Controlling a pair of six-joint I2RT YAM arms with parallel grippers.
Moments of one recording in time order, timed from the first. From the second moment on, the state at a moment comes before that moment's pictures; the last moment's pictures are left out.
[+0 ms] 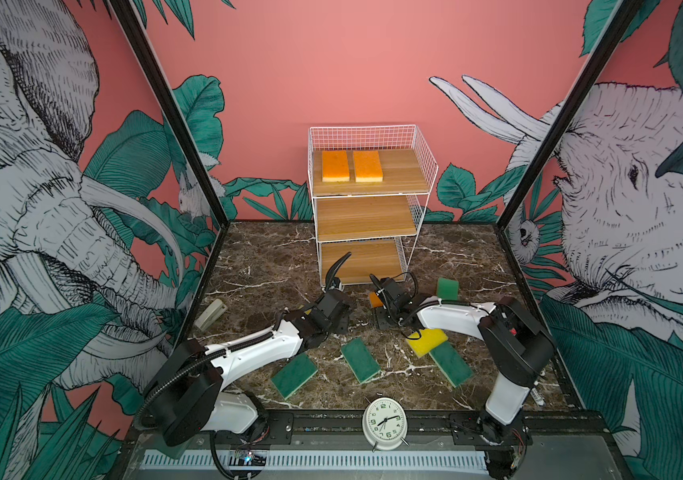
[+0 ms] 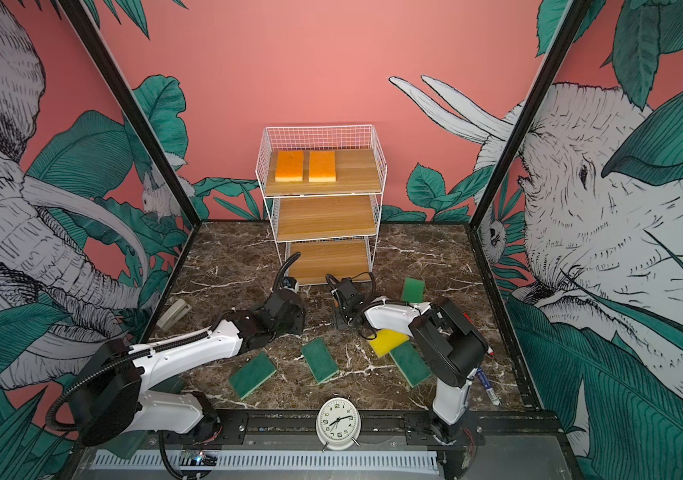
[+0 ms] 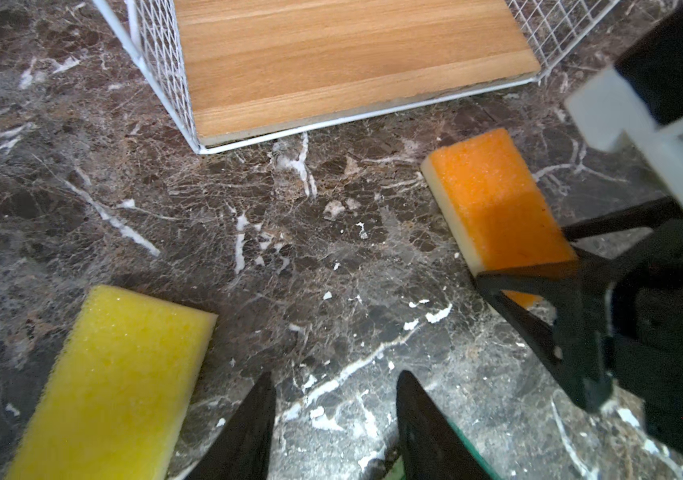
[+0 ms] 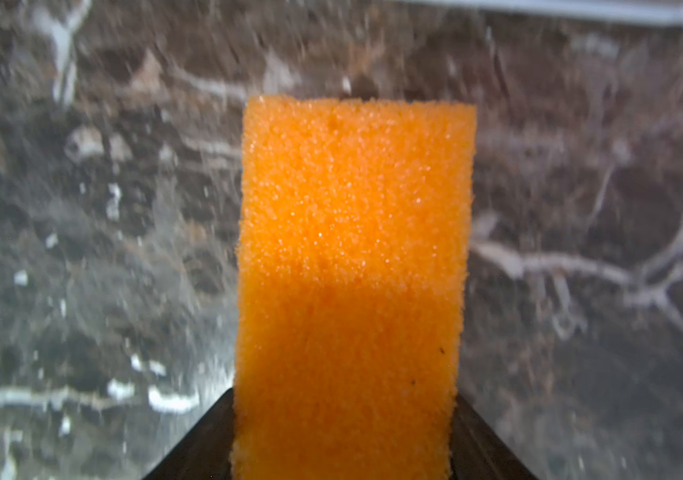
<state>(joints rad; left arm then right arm) -0.84 1.33 0.77 -0.30 -0.31 -0.51 0.75 1.76 0.99 -0.35 0.12 0.48</state>
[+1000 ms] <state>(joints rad) -0.77 1.01 0.96 -0.50 -0.38 -0.29 0.90 1.22 1.49 -0.90 0.37 0.46</state>
